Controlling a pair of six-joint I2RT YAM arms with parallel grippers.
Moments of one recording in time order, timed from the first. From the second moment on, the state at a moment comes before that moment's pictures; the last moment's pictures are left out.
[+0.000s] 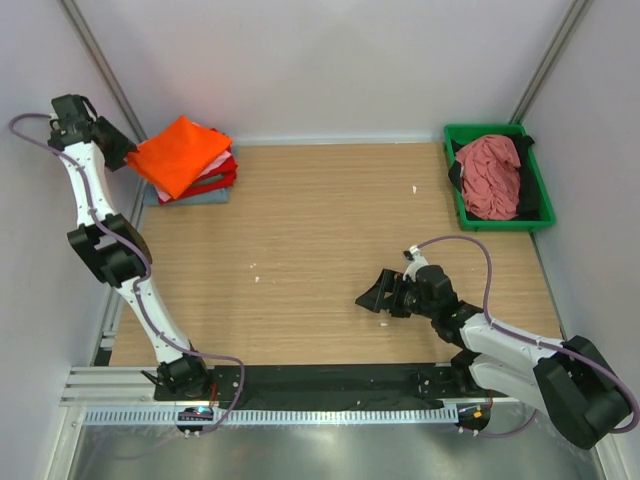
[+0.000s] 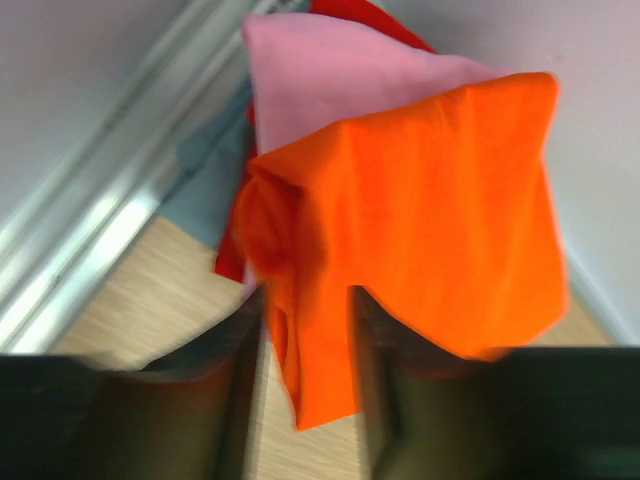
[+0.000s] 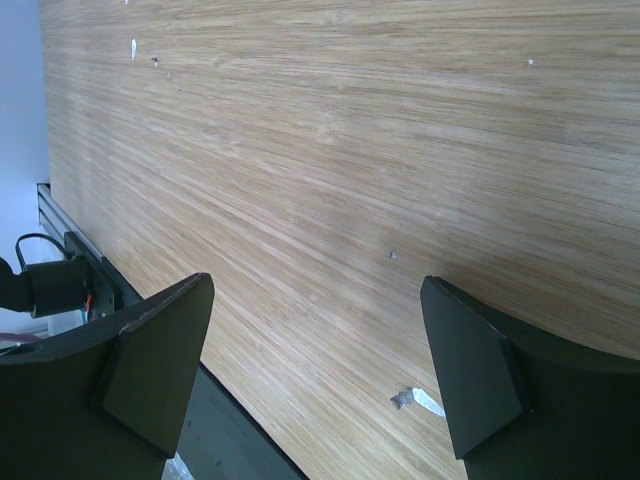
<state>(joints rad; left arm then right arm) 0.45 2.23 2.38 -0.92 0.19 -0.49 0.54 1.01 0.17 0.27 -0.31 0.78</state>
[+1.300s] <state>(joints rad) 0.29 1.86 1.74 -0.65 -0.19 -0.61 0.54 1.01 0.18 0.27 -0.31 0.78</state>
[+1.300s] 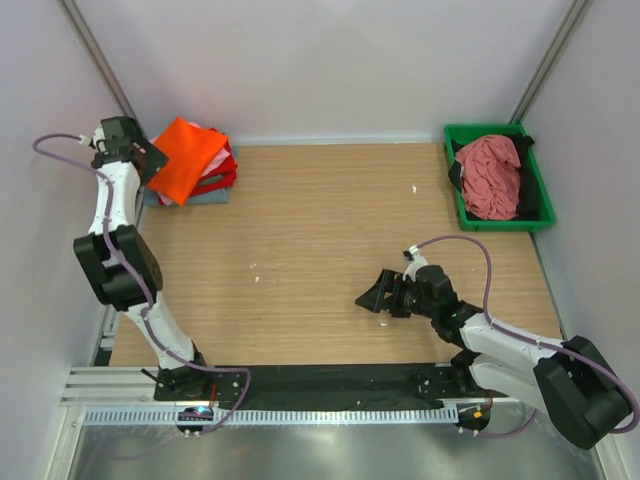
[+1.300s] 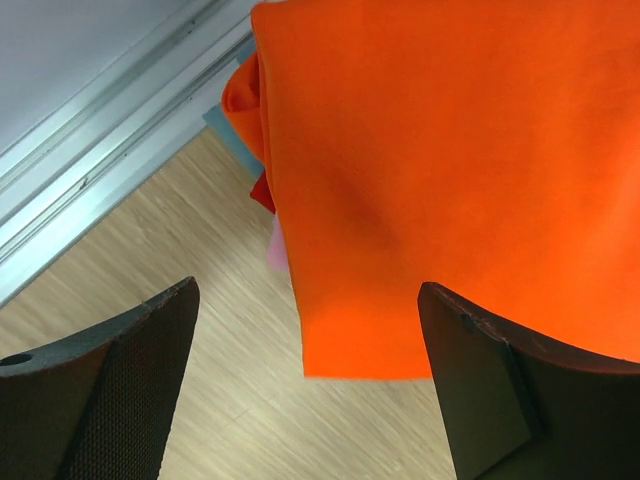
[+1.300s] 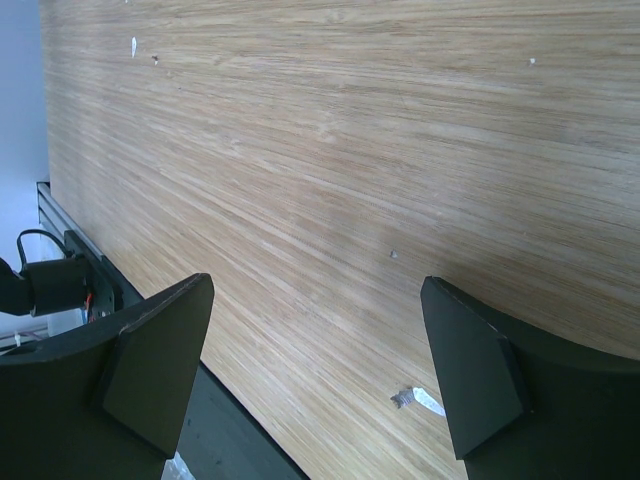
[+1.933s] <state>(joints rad) 0.35 2.02 1.76 -0.48 -0.21 -0.68 0.54 1.04 0.19 0.29 -0.32 0.77</state>
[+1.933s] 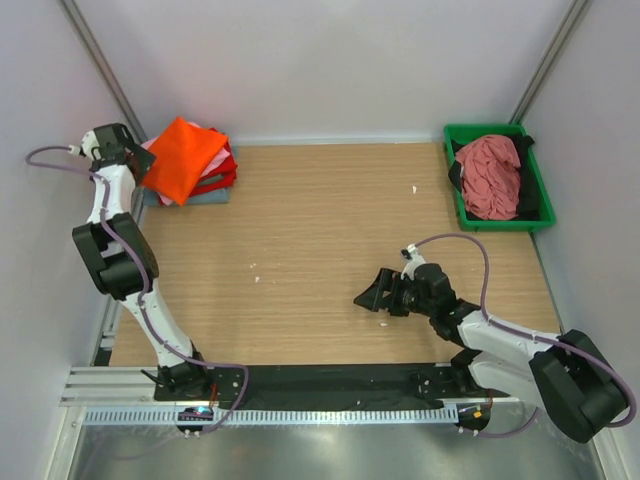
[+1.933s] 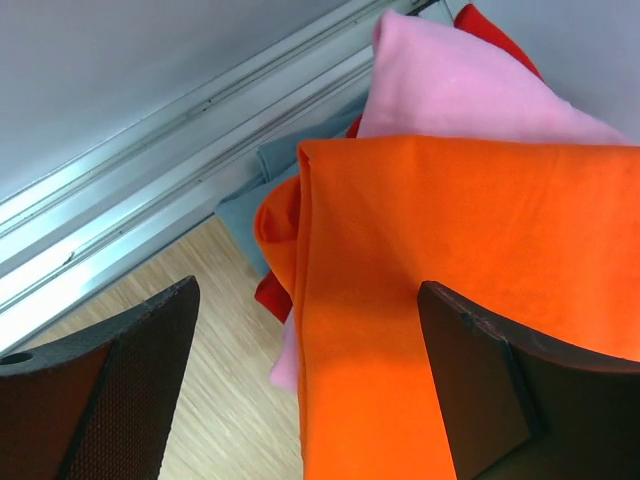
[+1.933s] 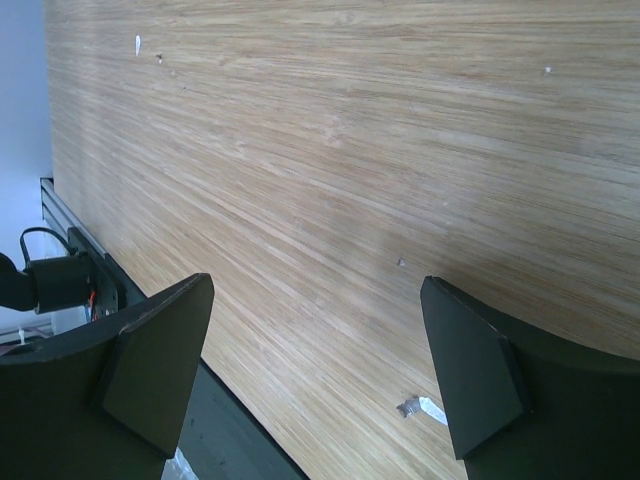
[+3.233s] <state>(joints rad) 0.36 2.06 1.55 0.01 -0.21 -0.84 0.53 1.17 0.25 0.34 -0.39 0.76</state>
